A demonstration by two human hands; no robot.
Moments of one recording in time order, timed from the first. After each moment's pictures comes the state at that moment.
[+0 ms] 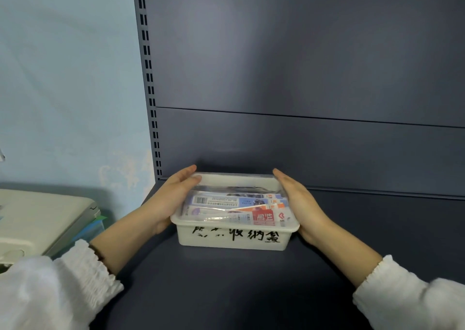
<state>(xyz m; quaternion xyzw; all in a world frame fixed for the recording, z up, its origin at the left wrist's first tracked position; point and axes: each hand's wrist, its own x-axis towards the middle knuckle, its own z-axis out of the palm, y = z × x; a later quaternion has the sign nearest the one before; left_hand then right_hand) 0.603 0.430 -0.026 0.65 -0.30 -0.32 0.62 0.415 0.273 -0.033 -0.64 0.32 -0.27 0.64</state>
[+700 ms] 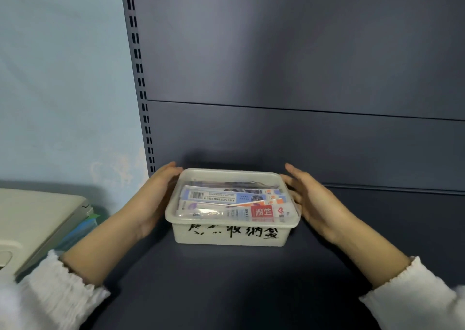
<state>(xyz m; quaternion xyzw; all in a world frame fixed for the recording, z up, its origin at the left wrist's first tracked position) 0.618 0.431 -0.034 0.64 -0.24 -0.33 0.66 0.397 0.255 -0.025 -0.63 0.31 -0.25 0.67</state>
